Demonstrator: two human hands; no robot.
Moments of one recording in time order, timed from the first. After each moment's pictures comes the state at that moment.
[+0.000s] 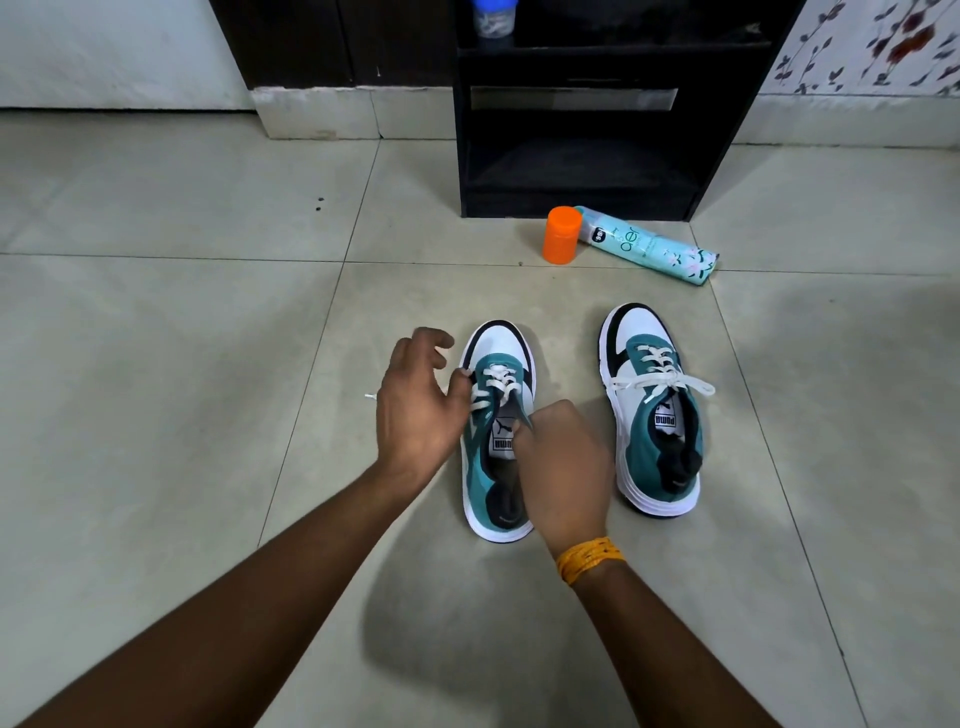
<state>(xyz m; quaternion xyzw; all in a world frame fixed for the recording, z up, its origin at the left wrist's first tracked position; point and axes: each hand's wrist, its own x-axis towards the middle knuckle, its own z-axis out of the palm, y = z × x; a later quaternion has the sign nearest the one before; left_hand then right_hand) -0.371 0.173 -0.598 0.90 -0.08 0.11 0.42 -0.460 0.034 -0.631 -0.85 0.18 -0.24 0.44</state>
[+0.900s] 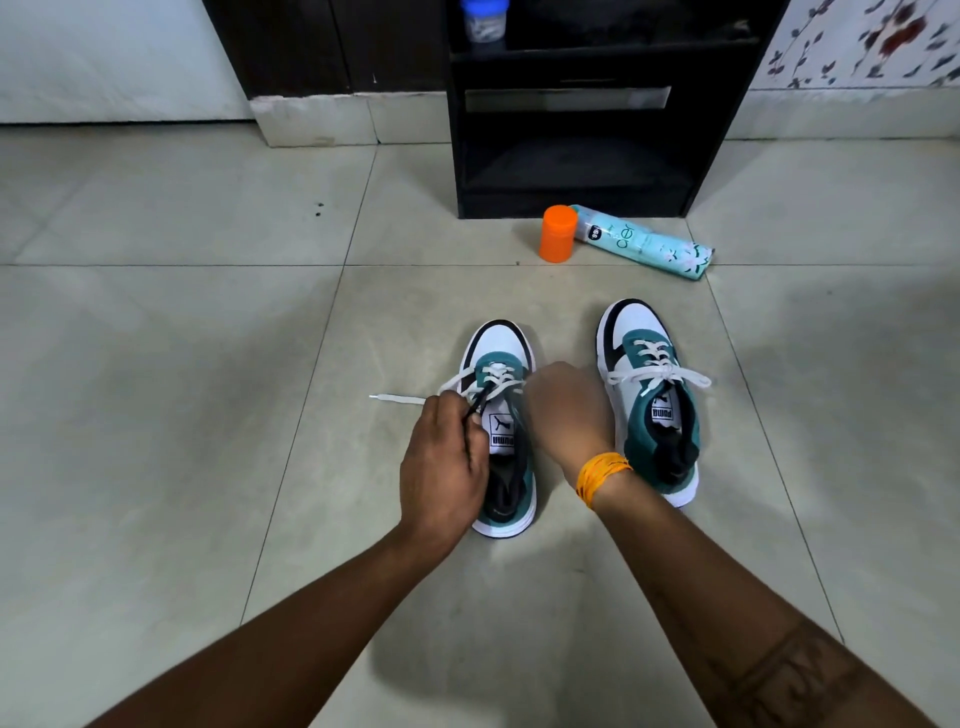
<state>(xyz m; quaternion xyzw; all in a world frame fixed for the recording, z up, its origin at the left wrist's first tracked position) -0.429 0.161 -0.628 0.91 -0.11 0.10 0.38 -0.406 0.005 -0.610 -0.84 0.23 -0.07 0.49</state>
